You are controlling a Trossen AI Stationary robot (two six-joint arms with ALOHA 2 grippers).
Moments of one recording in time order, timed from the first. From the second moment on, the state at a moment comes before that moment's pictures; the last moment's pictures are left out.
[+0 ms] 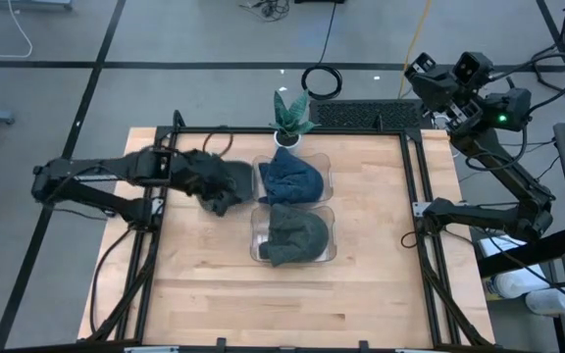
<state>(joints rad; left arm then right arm) 0.09 1.09 1.07 -0.74 0.03 -0.67 -0.82 1.00 1.22 0.73 -0.76 0.98</state>
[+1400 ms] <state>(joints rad) 0.75 1.49 1.07 -0.75 0.11 0.28 -0.78 1.00 1.22 0.61 -0.90 0.98</state>
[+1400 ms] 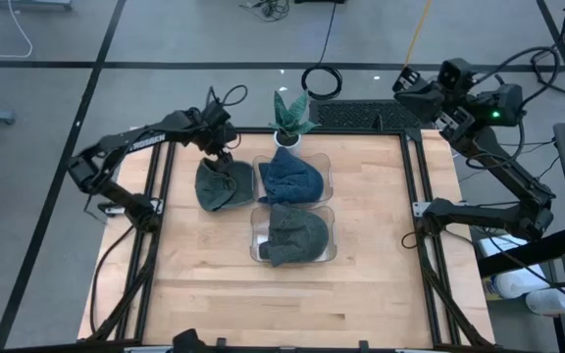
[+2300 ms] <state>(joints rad) 0.76 1.69 1.07 -0.83 0.09 0.34 -0.78 1.00 1.22 0.59 -0.95 0.97</state>
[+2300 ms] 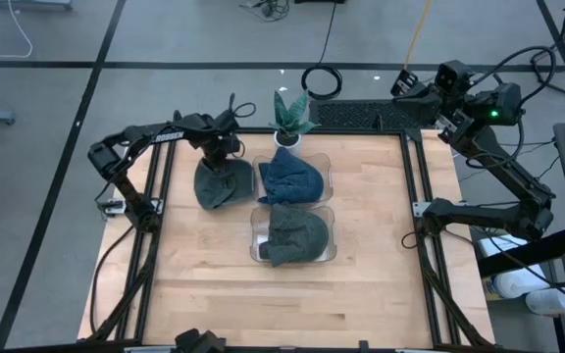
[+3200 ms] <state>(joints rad) 0.63 1.16 1.07 -1.01 -0.20 -0.05 -0.78 1.00 1.22 0.55 -0.93 0.96</state>
